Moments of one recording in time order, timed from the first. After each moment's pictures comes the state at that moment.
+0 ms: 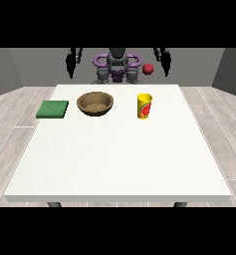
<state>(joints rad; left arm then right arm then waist) -0.03 0.11 0.04 -1.55 0.01 -0.01 -0.03 0.00 -0.12 0.01 -1.57 -0.01 0.00 -0.01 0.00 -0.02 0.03</state>
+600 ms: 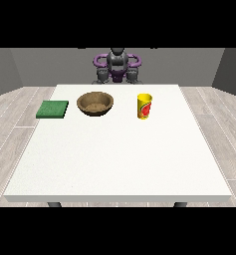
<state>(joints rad) -0.11 0.06 0.05 -1.71 0.18 -0.01 0.22 -0.11 -0.04 0.14 -1.76 -0.05 -0.11 0.24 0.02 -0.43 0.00</state>
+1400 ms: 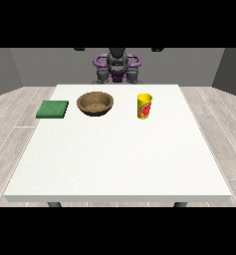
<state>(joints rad) -0.32 0.09 0.11 -1.74 0.23 -0.01 0.19 -0.42 -0.05 0.35 -1.79 0.04 -0.38 0.38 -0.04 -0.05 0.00</state>
